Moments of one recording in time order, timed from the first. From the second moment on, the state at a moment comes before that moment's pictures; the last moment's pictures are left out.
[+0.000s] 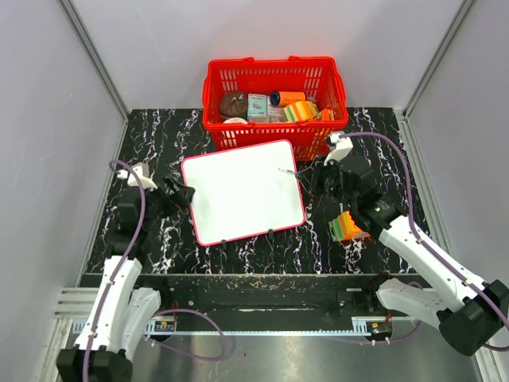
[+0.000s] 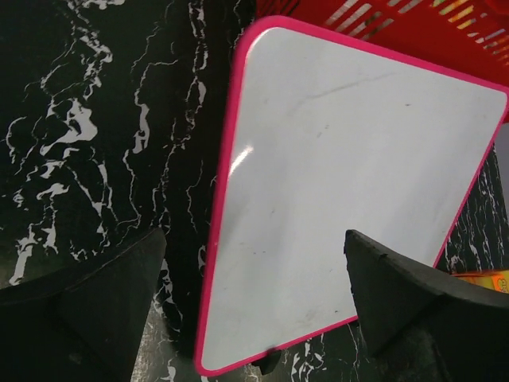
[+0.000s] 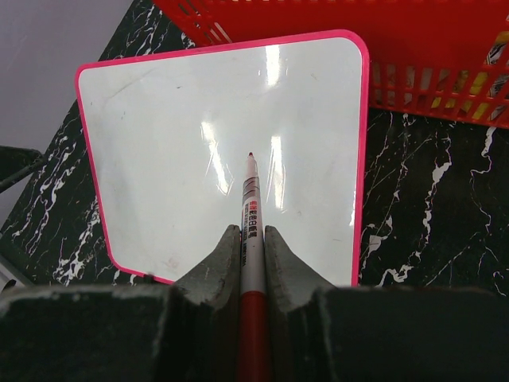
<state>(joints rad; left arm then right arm) -0.09 0.66 0.56 -0.30 0.14 -0.54 0.58 1.02 0.90 -0.17 -0.02 0.40</state>
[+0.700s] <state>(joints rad) 0.27 0.98 0.35 0.41 0.75 -0.74 0.58 1.03 0.90 -0.17 -0.05 0.40</state>
